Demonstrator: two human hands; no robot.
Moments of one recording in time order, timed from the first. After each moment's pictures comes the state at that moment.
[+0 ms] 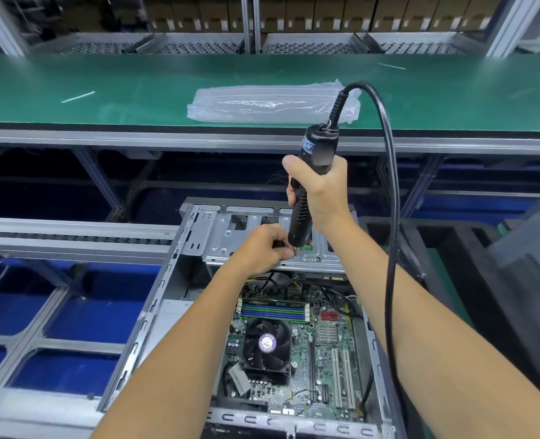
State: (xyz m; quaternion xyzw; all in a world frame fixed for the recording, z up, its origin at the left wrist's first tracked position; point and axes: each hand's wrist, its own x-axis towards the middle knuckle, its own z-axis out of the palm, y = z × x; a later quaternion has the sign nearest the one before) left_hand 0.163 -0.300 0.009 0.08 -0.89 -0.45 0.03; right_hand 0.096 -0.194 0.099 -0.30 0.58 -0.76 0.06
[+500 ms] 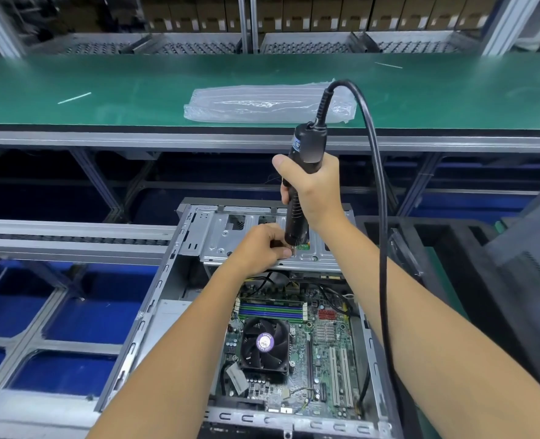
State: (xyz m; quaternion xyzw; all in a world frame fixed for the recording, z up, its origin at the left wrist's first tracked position) left_hand 0.162 -0.299 0.007 0.08 -0.88 -0.46 0.03; right_hand 0.096 -0.197 0.101 -0.30 0.60 -0.74 0.04
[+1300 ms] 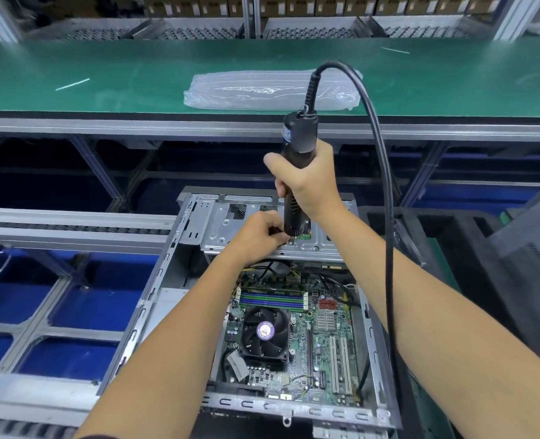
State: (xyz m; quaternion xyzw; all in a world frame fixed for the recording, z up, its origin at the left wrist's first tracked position) left_hand 0.164 -0.301 0.009 0.09 -0.89 -0.44 0.05; right_hand 0.097 -0.201 0.096 -0.35 0.61 -0.70 0.04
